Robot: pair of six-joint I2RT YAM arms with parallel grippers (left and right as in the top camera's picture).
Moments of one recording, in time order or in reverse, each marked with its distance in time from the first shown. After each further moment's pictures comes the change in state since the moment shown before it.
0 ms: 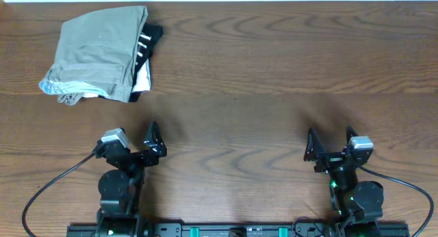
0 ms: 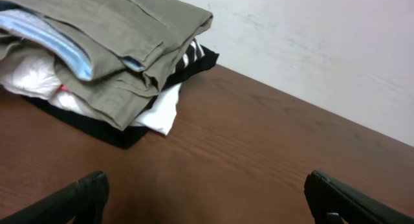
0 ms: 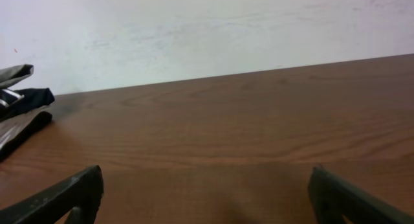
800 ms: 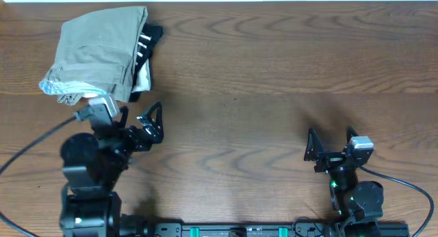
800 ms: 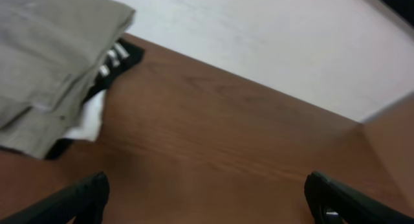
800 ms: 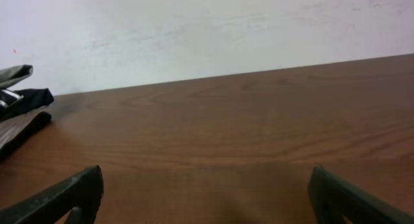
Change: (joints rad) left arm 0.102 0.370 0.581 -0.377 0.357 -0.003; right arm 0.000 0.000 0.000 0.000 0.003 0.000
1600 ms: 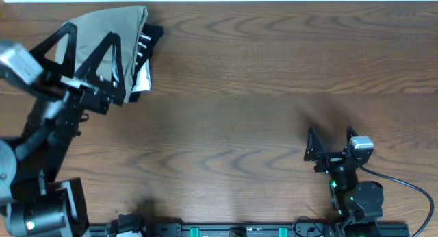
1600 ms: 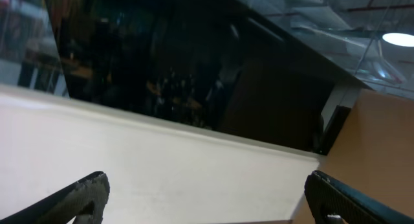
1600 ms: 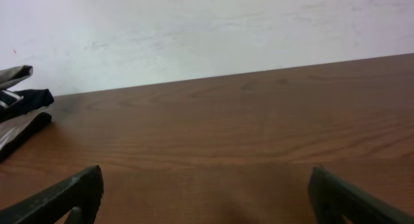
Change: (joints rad) left arm 0.165 0.243 0.558 0.342 0.270 -0.155; right arm 0.000 0.000 0.000 0.001 0.000 0.003
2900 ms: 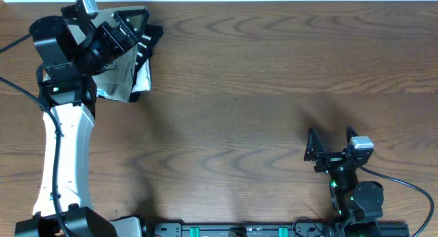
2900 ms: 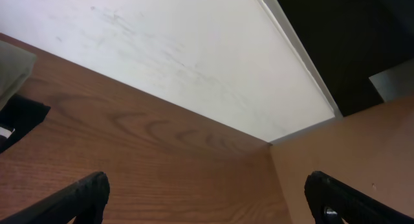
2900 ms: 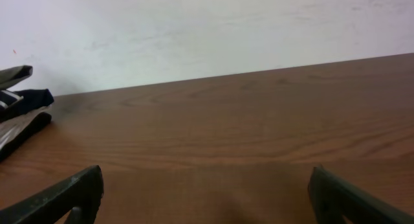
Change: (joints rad) left arm 0.000 0.626 0.000 0.000 0.211 -0.116; right arm 0.000 0.000 0.000 0.000 0.000 0.000
